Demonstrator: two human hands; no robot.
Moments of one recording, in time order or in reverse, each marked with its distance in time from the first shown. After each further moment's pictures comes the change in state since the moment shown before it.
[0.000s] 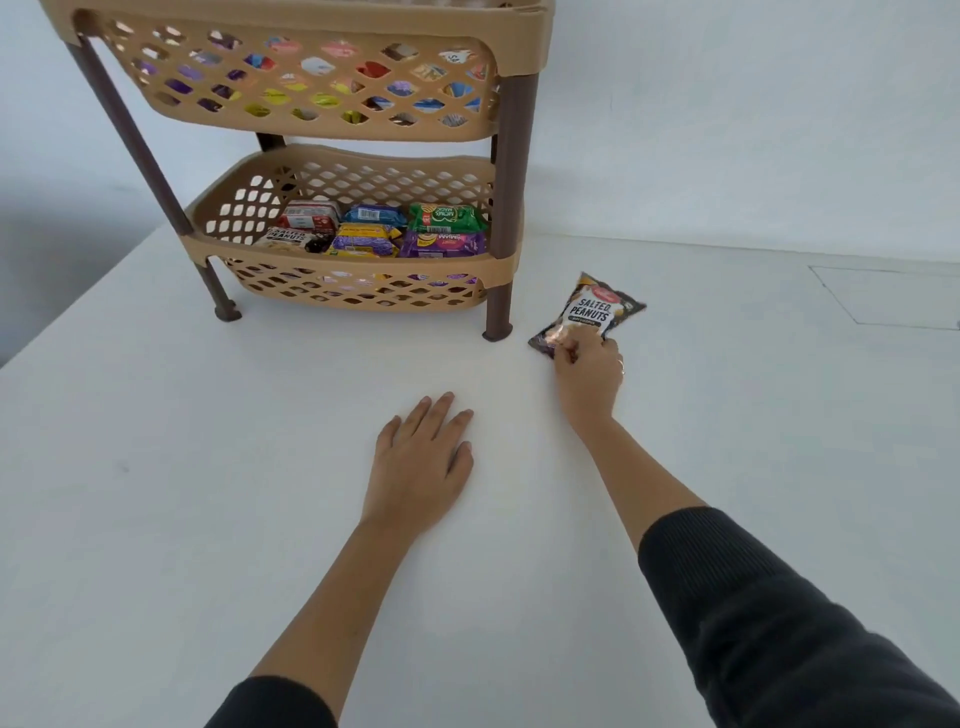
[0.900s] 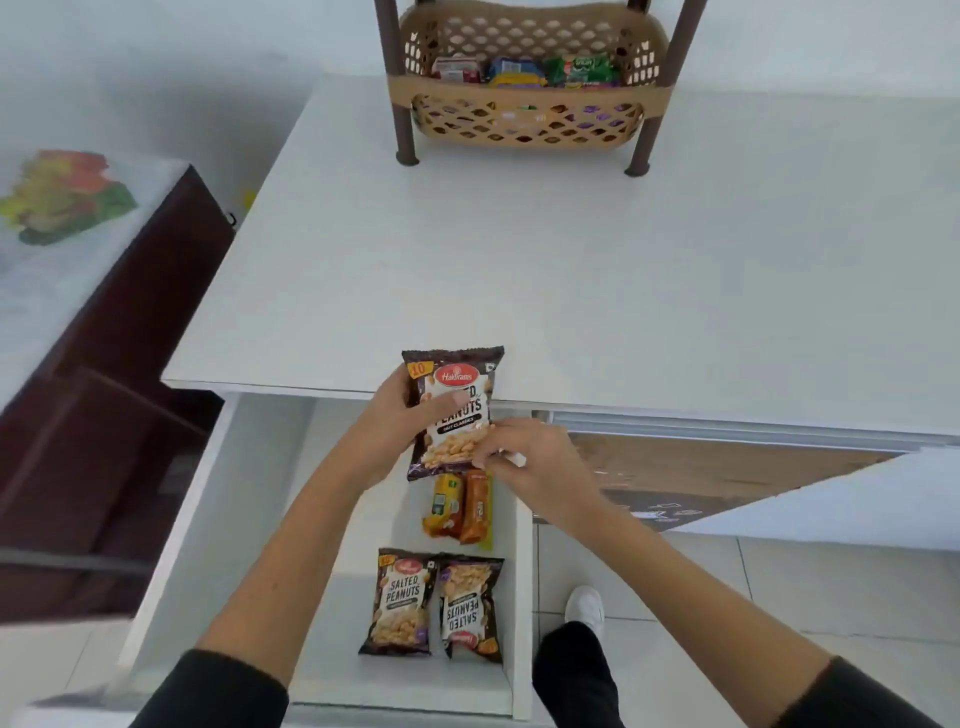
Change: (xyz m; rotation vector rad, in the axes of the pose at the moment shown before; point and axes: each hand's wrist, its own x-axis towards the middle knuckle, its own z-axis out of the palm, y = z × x) left_hand -0.267 -0.168 -0.154 -1.357 -0.315 -0.419; right_hand -0.444 -0.145 -0.054 0.265 -0.815 -0.371
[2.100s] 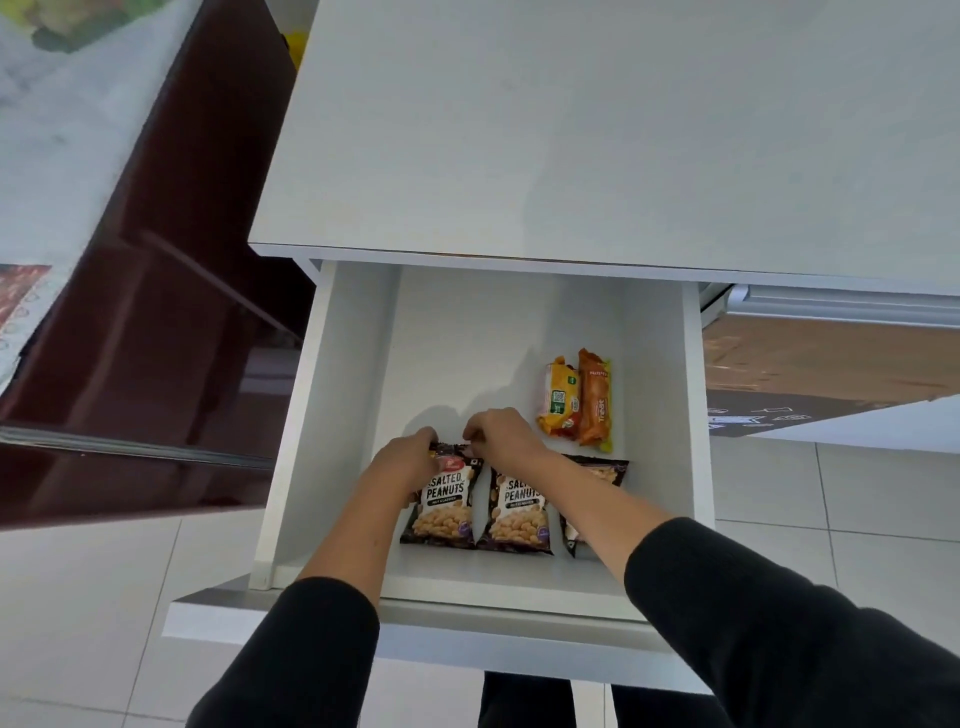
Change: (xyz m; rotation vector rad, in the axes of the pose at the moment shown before) left_hand -0.045 -0.205 -0.149 1.062 -0.188 -0.690; right_hand 0.053 0.054 0.261 -0.217 -0.425 0.342
